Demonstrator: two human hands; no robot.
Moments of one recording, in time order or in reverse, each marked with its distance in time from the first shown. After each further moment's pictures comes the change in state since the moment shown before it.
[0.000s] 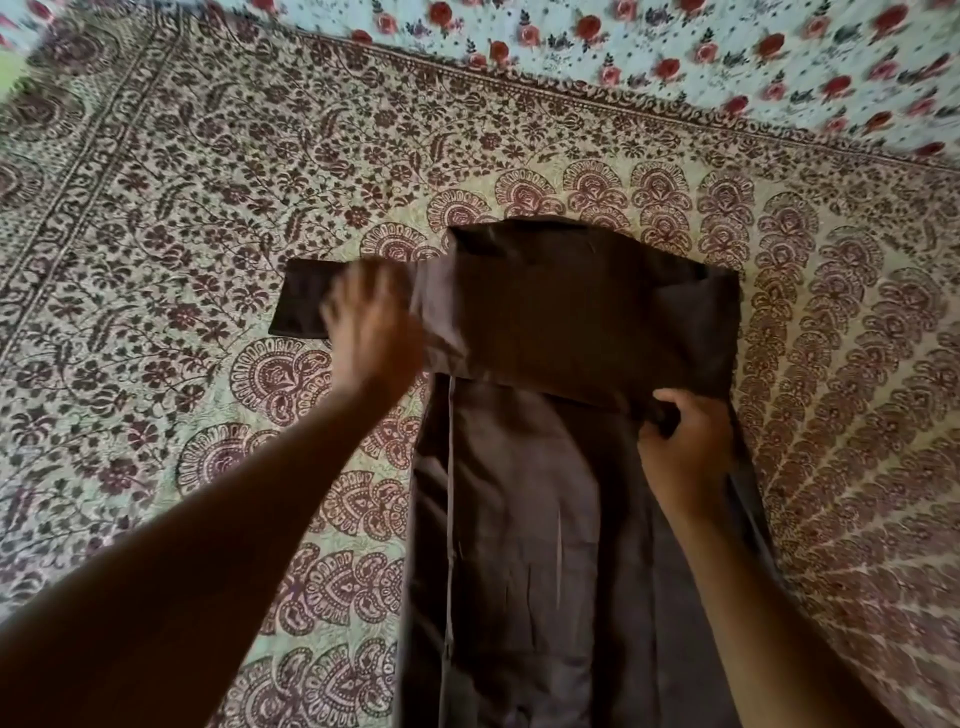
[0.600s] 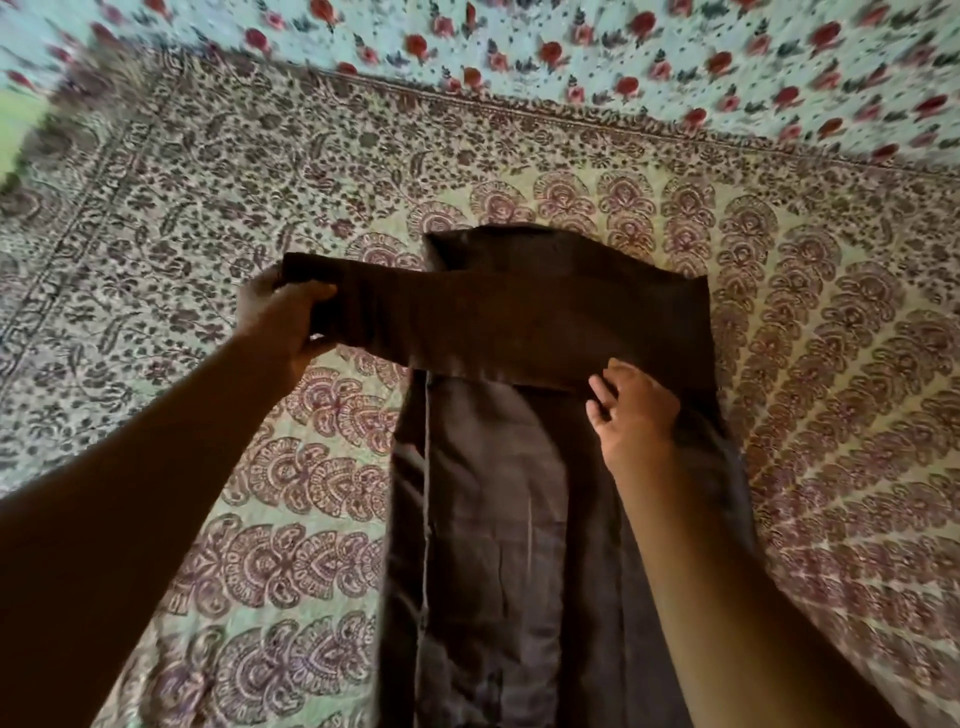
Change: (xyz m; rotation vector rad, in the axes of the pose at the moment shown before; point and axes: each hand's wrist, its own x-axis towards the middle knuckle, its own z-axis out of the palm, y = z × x) left_hand 0.012 -0.018 -0.064 -1.057 -0.064 -0.761; right_hand 0.010 -0.056 -0.012 1.172 -0.094 0.765
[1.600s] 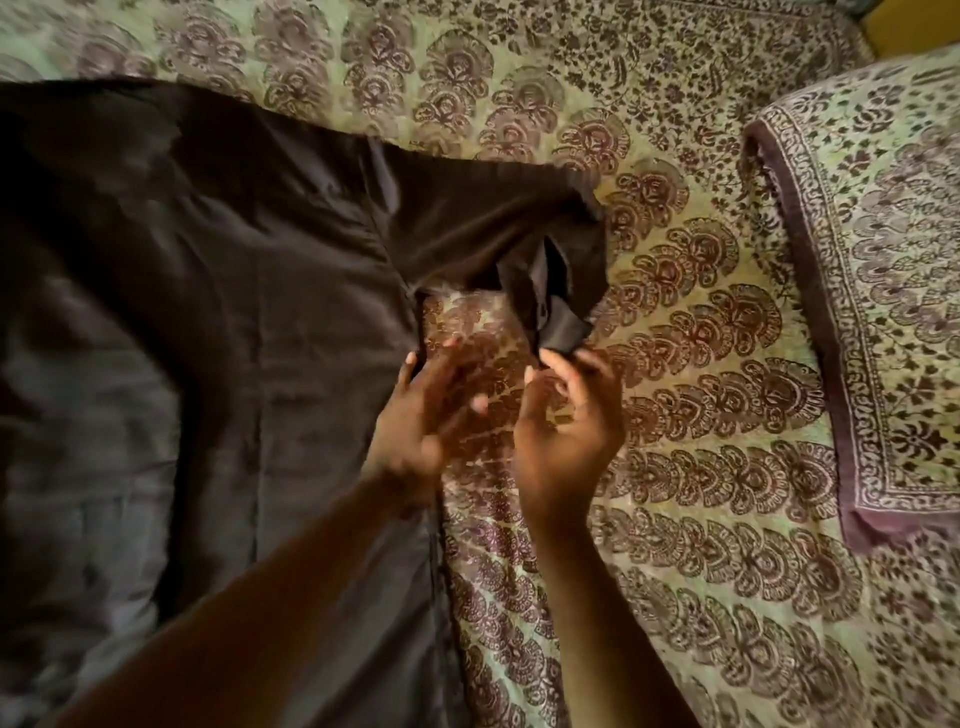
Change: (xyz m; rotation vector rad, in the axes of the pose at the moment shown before) left_hand -0.260 -0.275 0.346 0.610 -0.762 0.584; right_hand 0.069 -0.053 -0.313 -0.545 0.150 -1.204
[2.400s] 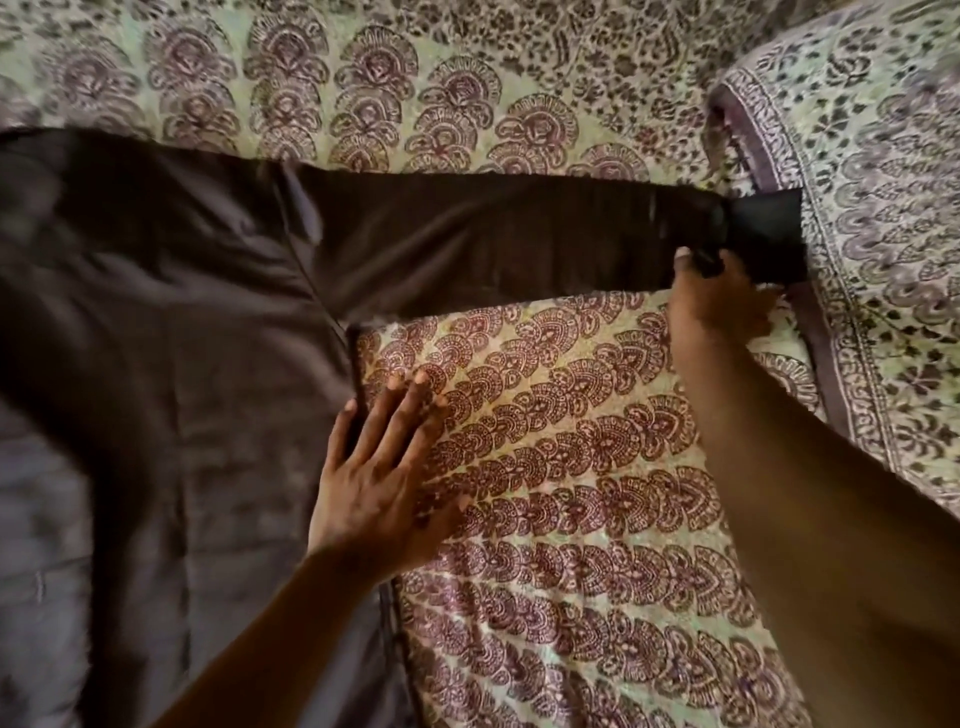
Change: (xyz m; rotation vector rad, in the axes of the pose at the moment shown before) left_hand -0.002 -0.011 0.024 0.984 -0.065 0.168; right_hand 0.222 0.151 -0.051 -0.677 -0.043 0.831
